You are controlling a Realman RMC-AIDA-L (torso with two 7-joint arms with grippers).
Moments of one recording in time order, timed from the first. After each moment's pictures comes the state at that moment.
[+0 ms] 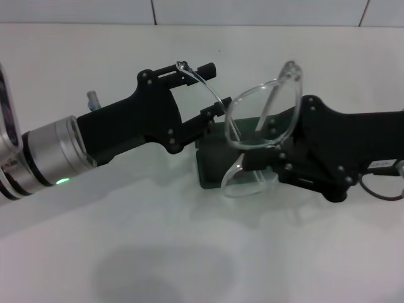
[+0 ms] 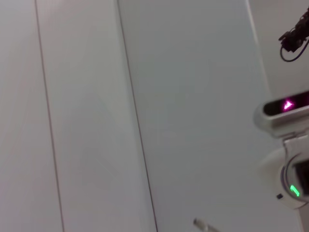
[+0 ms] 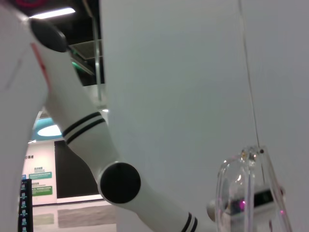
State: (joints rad) left arm -0.56 -2.10 0.90 0.32 1.45 1.66 -0.66; right arm 0.61 2.02 -1.21 -0.57 -1.32 -1.93 1.18
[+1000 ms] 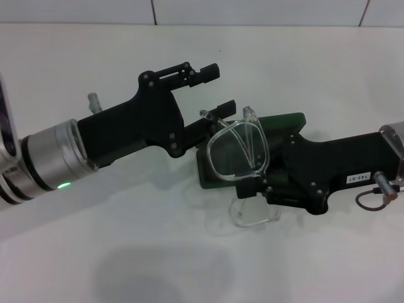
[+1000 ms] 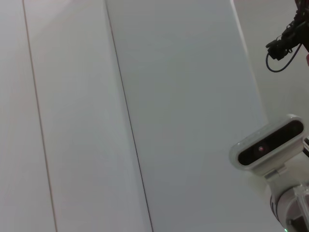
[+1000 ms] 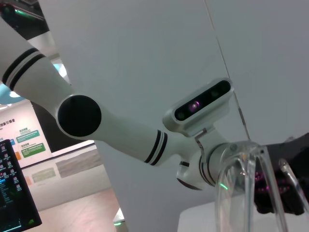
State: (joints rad) left arm -0.57 -2.10 0.90 0.29 1.44 1.70 -0.60; right arm 0.64 2.00 -1.22 -0.53 -1.51 -1.80 1.36
